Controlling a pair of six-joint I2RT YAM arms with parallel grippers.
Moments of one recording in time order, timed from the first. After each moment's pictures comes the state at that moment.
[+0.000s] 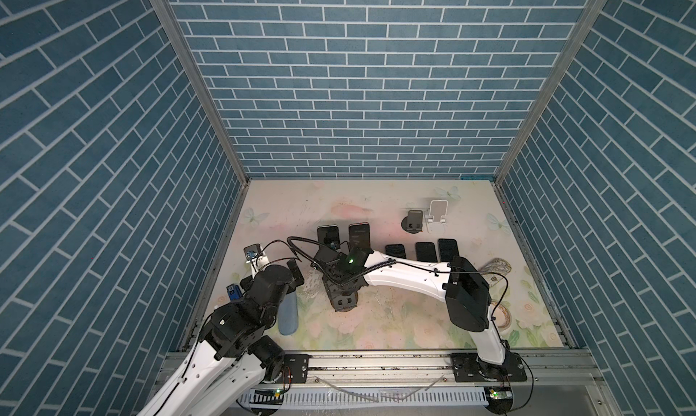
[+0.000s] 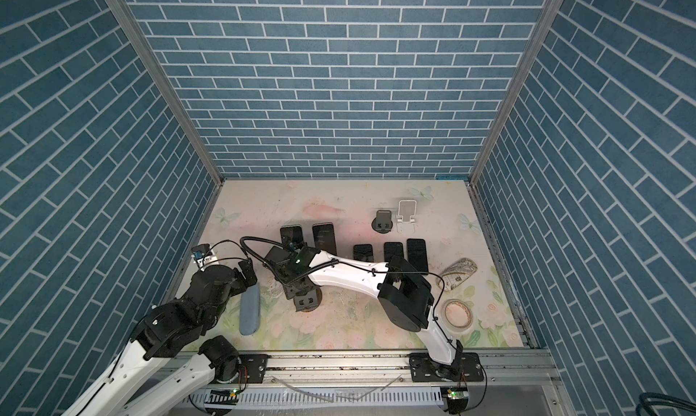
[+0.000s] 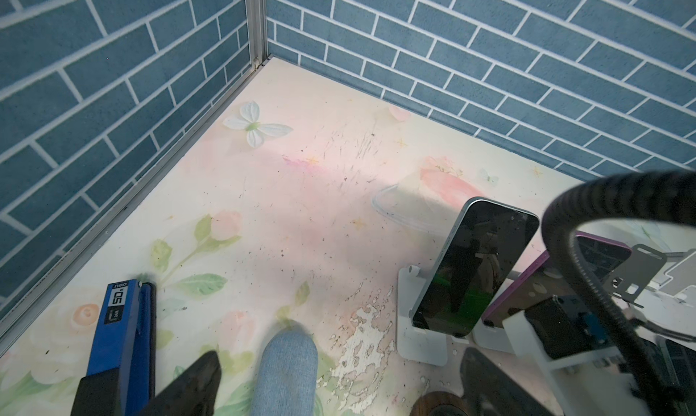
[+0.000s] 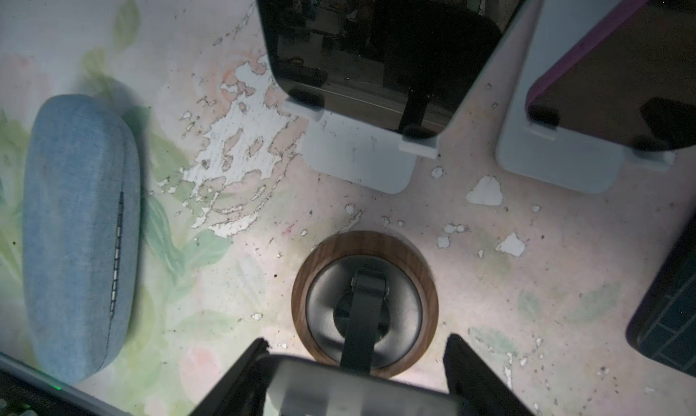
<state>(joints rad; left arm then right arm) -0.64 0.53 0.72 -0.88 -0.63 -0.74 1.24 2.08 1.74 -0.92 0.17 0.71</state>
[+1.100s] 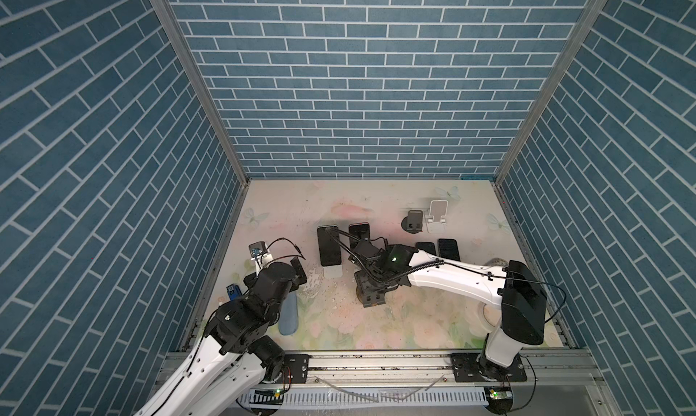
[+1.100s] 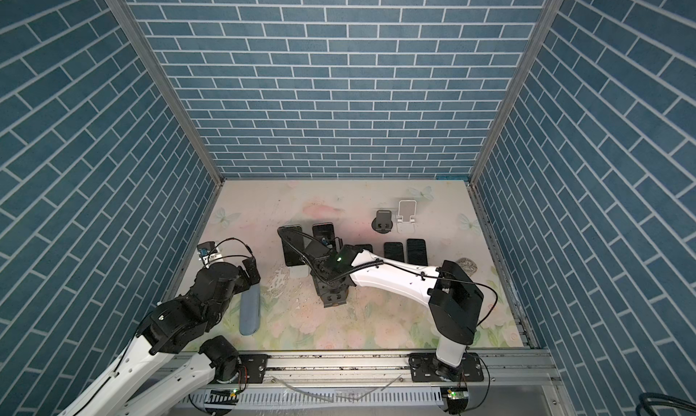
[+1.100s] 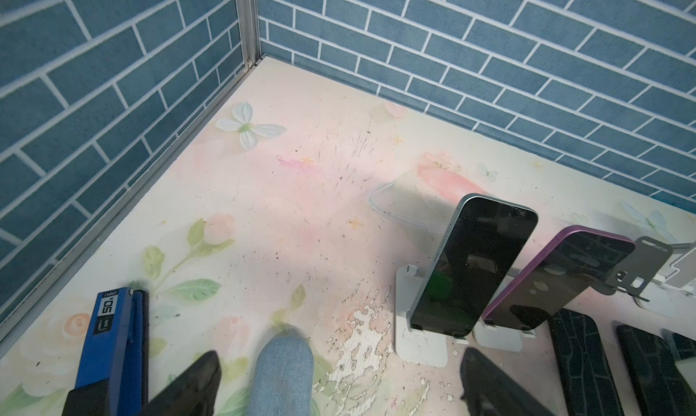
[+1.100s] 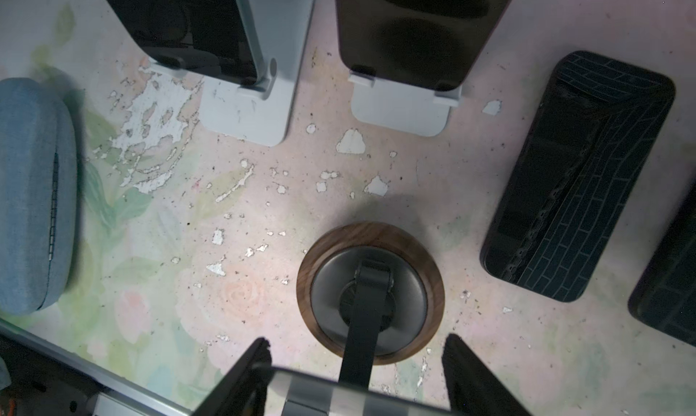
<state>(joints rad) -0.64 0.57 0.71 -0.85 -0.63 -0.72 1.15 1.73 1.35 -0.83 0.15 0.66</state>
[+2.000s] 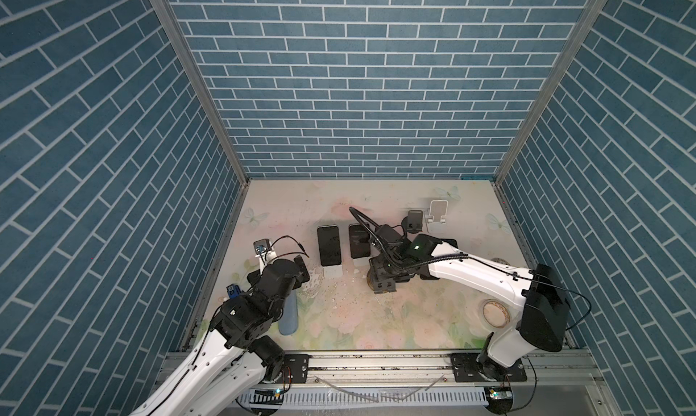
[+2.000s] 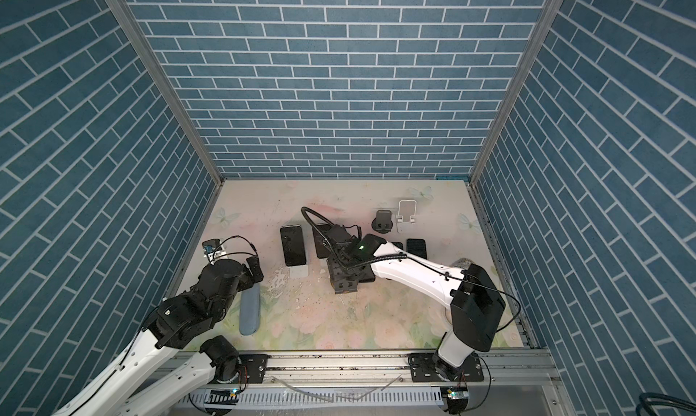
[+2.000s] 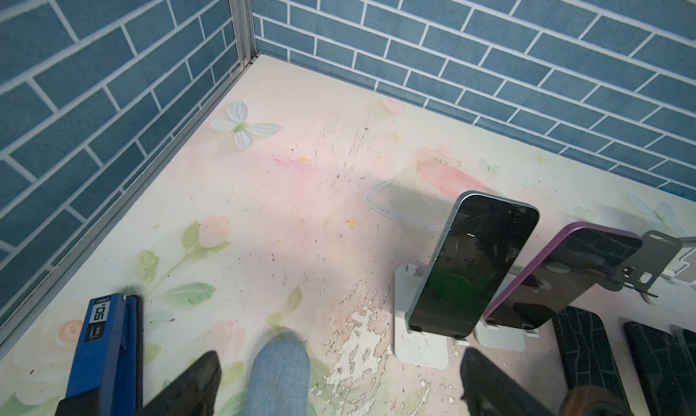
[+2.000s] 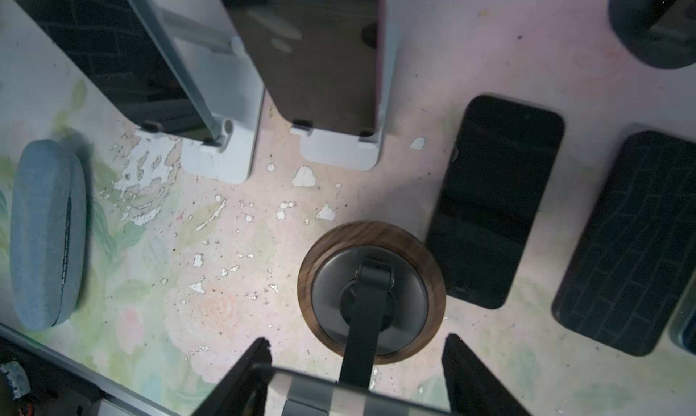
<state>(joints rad) -0.64 0.61 0.71 -0.81 -0.62 -0.70 0.98 1.59 1.29 -0.81 0.12 0.57</state>
